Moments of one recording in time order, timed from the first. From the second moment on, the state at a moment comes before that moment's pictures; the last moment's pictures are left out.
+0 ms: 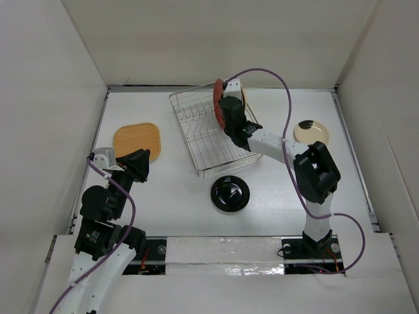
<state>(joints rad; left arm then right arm) -0.35 0.27 0.62 -0.22 -0.10 -0.35 0.68 1.94 1.49 0.22 0.72 0.03</state>
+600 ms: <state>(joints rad) -0.35 0.26 0.62 -0.22 -0.08 -0.35 0.54 1.28 0.97 0.29 0.53 0.43</state>
